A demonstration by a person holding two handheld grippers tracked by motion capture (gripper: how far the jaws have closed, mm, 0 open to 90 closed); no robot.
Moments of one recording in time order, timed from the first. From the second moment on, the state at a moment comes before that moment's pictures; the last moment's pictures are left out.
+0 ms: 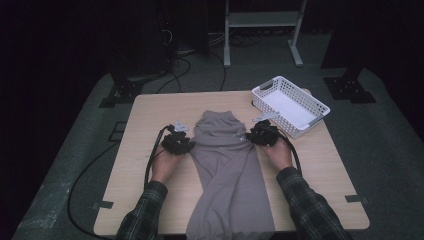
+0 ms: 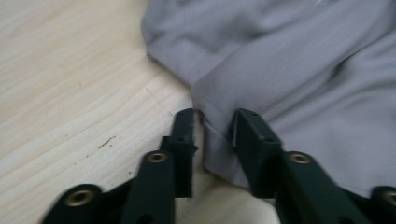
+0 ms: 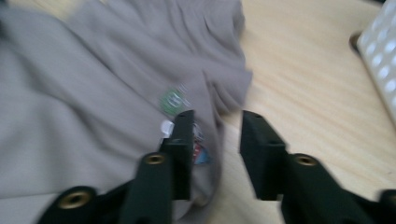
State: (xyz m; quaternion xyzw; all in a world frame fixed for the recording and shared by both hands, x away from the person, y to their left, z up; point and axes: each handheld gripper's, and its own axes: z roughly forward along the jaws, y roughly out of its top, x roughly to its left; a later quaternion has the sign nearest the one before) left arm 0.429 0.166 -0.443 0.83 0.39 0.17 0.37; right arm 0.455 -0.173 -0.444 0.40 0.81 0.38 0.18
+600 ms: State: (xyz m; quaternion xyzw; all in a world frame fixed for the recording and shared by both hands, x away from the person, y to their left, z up) left arm 0.367 0.135 -0.457 0.87 0.33 0.13 0.35; right arm 0.318 -0.099 -0.432 0.18 0.89 0.42 0.05
